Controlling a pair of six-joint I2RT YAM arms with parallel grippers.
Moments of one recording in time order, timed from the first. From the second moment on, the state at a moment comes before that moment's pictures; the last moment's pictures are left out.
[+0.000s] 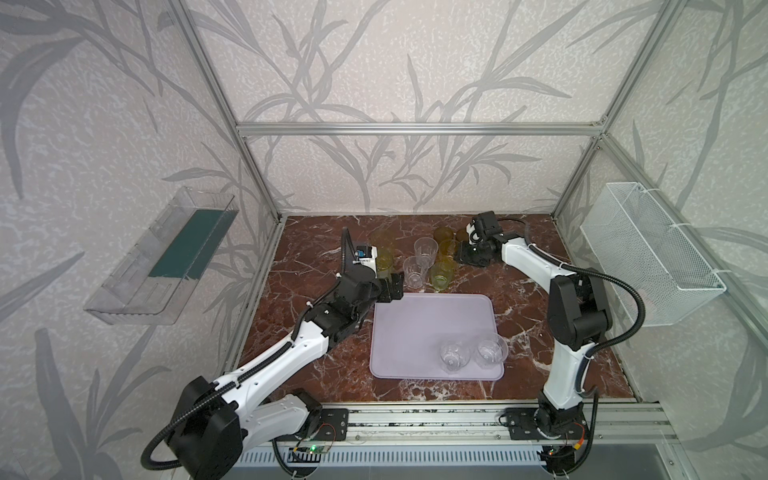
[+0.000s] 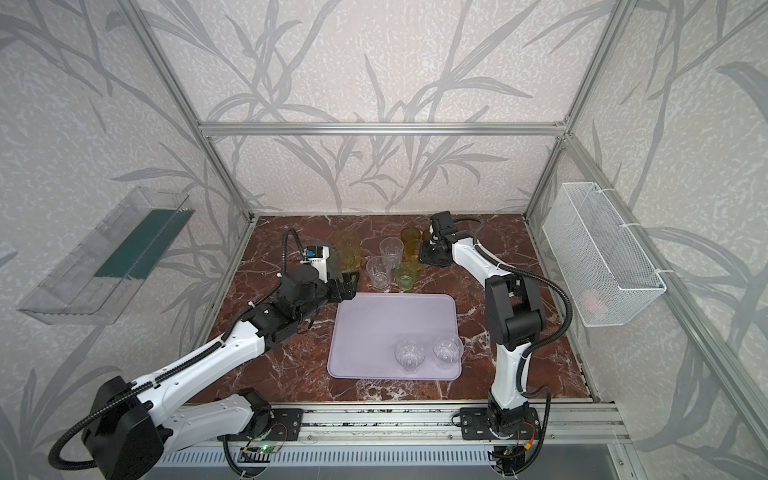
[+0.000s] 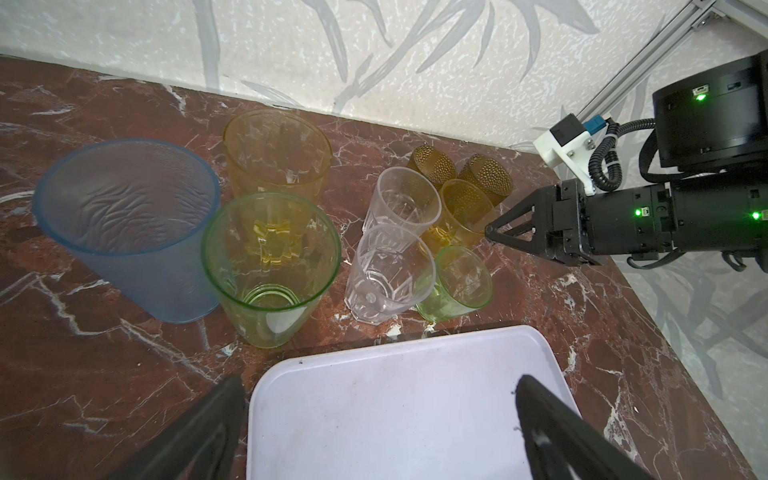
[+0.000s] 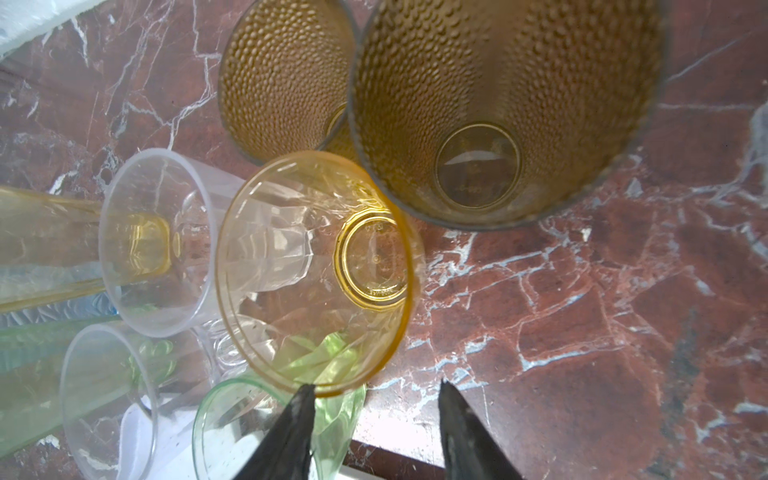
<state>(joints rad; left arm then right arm) -0.61 1.13 0.77 -0.09 -0.17 -0.51 0.29 1.95 1.51 -0.56 -0.18 0.44</state>
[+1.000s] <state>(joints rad) -0.59 1.13 0.74 -0.09 -0.17 -0.51 0.26 1.95 1.51 -0.50 -0.17 0.53</state>
